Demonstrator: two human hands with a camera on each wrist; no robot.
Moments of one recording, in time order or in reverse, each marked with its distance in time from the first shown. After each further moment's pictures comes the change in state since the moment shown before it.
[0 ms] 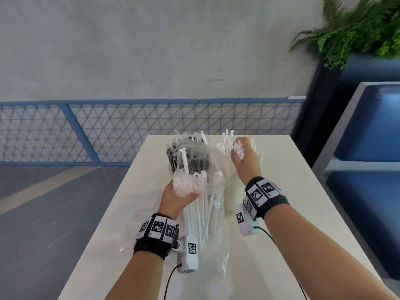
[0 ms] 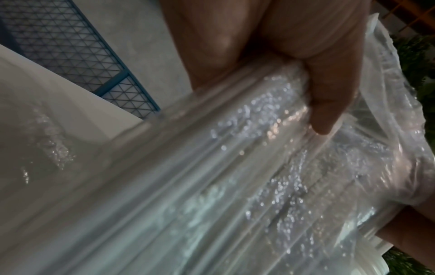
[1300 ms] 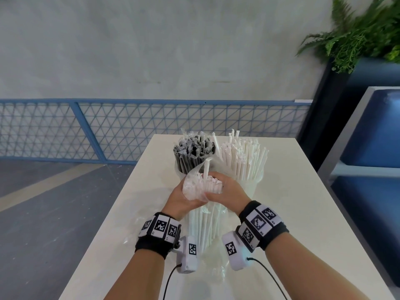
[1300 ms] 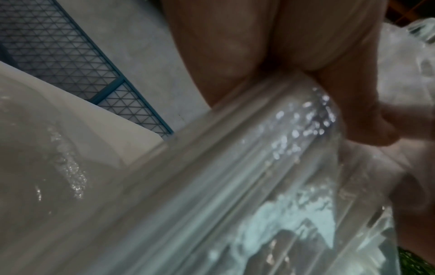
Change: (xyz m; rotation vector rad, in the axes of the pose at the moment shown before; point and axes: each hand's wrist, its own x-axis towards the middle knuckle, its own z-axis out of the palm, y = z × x) left_hand -0.001 -0.015 -0.011 0.093 -0.173 -0.061; right_hand -0.062 -0.011 0.025 -0.098 -0.519 0.020
